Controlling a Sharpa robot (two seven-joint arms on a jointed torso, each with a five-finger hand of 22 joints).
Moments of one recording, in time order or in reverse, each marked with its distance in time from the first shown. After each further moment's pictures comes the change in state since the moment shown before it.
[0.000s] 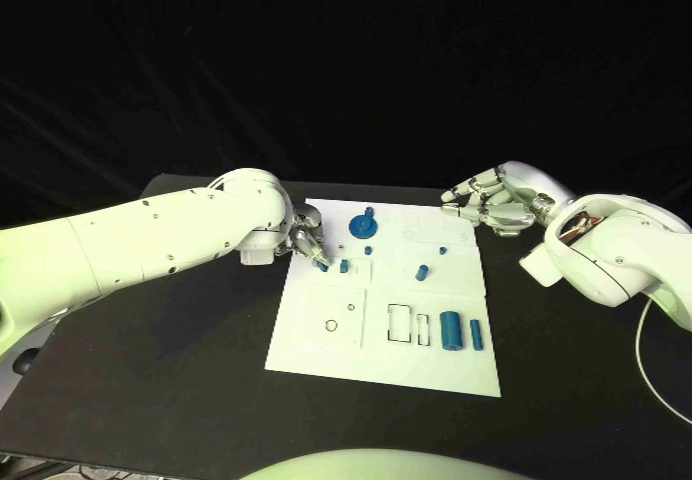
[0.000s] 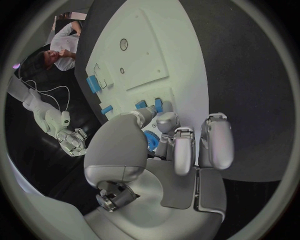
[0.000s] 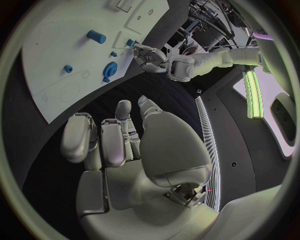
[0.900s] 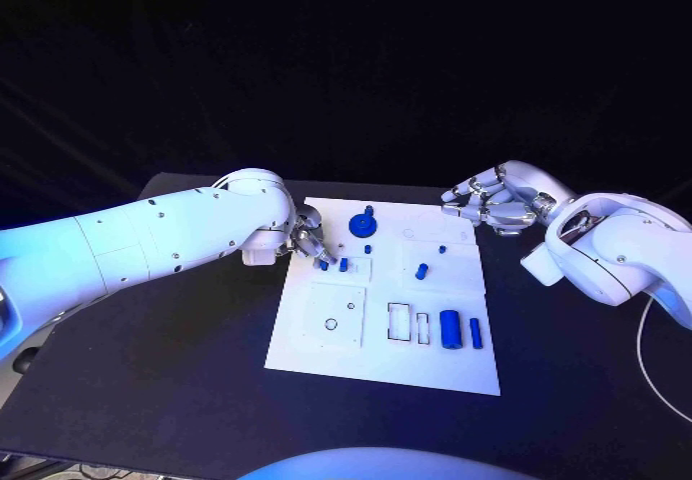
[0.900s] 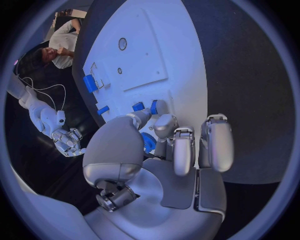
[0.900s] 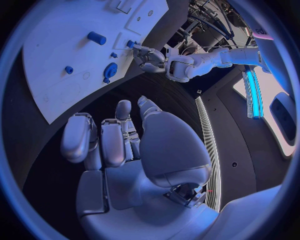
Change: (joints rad) left arm -0.003 0.018 -0.003 -0.013 0.017 0.002 -0.048; left_hand -0.088 -0.015 -0.108 0.059 0.001 0.053 -0.029 0.016 -0.001 0.035 -0.009 0.035 0.039 -0.001 -0.009 0.000 0.001 0.000 0.000 -0.007 0.012 0.000; right arm 0.000 -0.005 0.000 0.003 0.001 0.008 -0.001; right_hand 0.004 0.004 -0.006 0.000 0.006 0.000 0.000 0.000 0.001 0.000 0.000 0.000 -0.003 0.000 0.000 0.000 -0.004 0.000 0.000 0.000 0.000 0.000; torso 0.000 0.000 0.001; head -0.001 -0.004
